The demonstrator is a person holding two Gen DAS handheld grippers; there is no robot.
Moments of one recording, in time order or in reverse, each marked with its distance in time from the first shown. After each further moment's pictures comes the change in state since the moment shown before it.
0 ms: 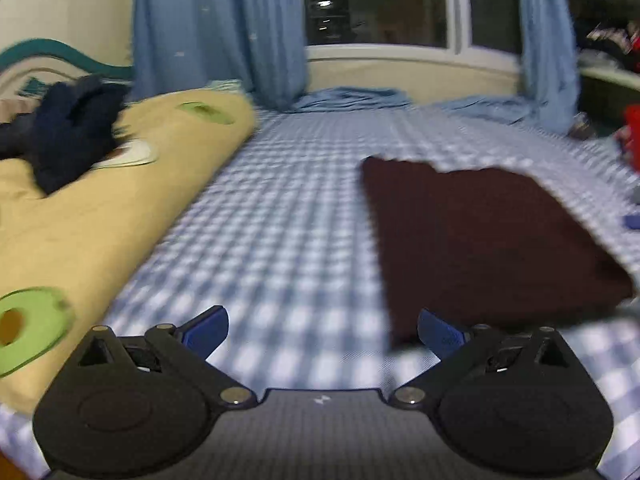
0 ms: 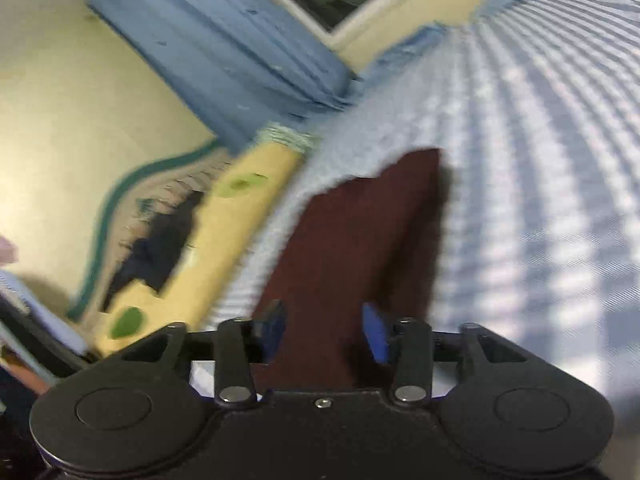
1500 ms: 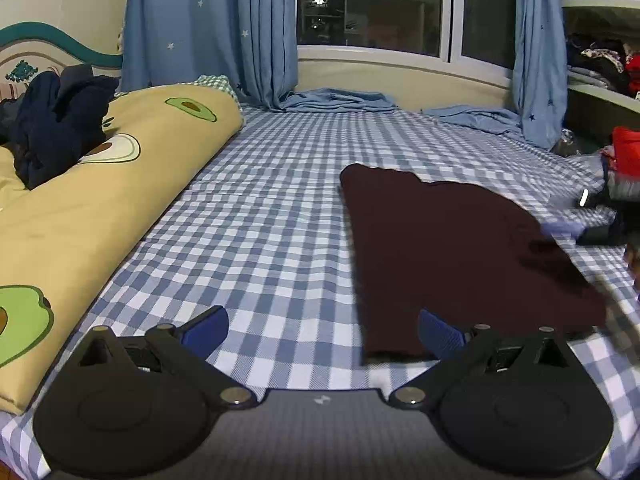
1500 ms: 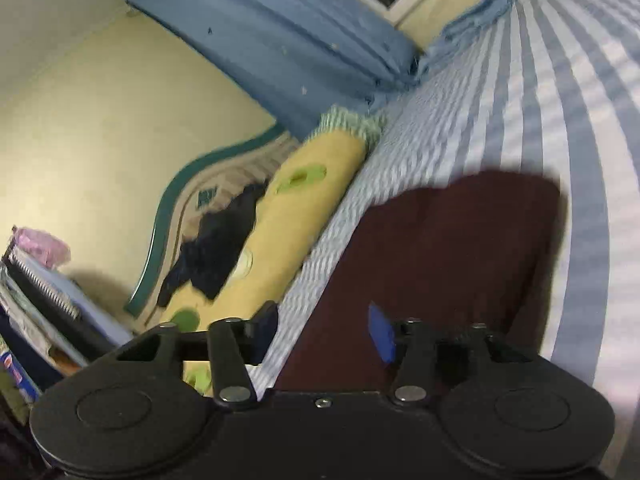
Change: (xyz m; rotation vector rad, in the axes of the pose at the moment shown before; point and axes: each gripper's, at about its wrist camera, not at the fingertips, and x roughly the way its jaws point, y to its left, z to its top) left arm -0.014 0.004 0.004 -0.041 0.003 -0.043; right arm 0.093 -0.024 0.043 0.021 0.100 0.204
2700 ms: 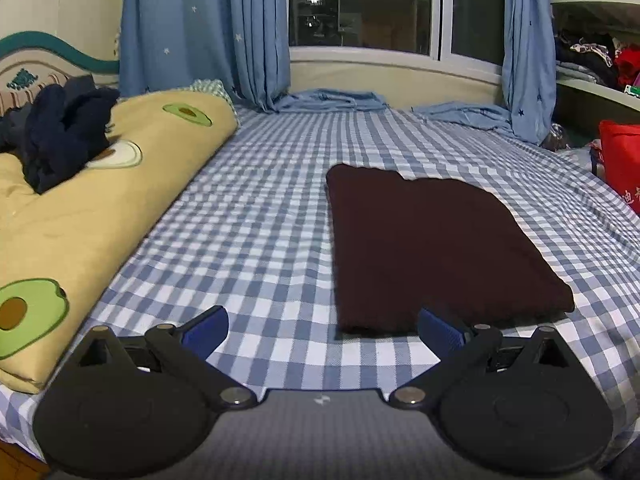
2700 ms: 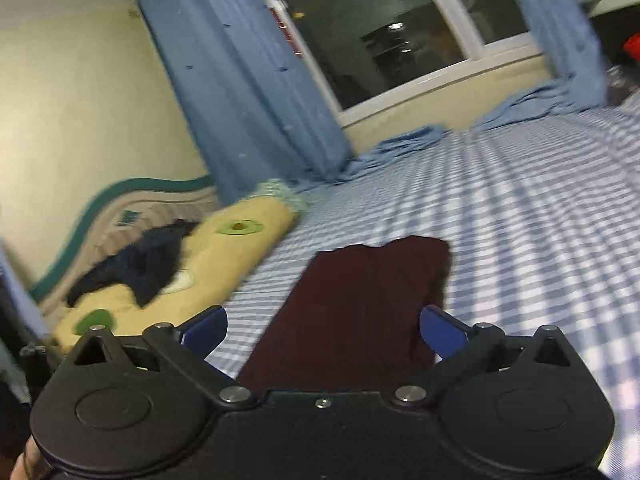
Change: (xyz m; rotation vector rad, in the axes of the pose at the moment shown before) left arm -0.034 -0.019 -0.004 0.019 0.024 -0.003; right arm -0.128 0.168 -0.117 -0.248 -0.309 -0.457
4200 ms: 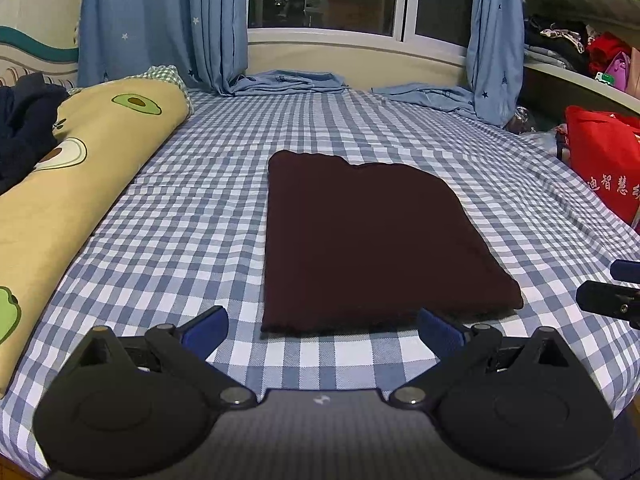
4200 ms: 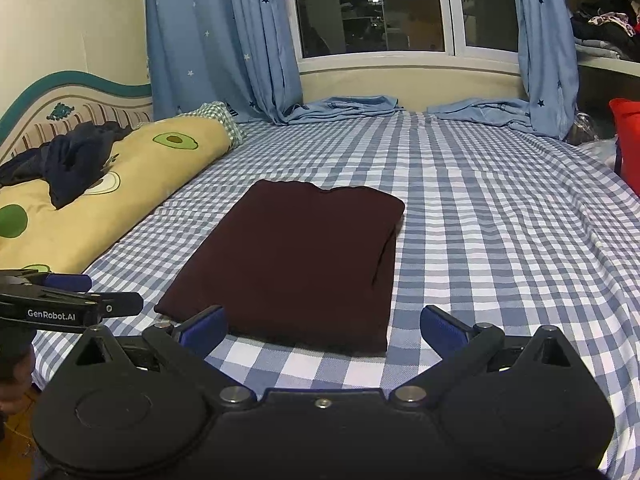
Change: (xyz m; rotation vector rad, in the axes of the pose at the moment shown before) left arm 0.003 -0.043 0.015 0.022 0.061 -0.103; right arm 0.036 0.062 -0.047 -0.241 0.143 -0.273
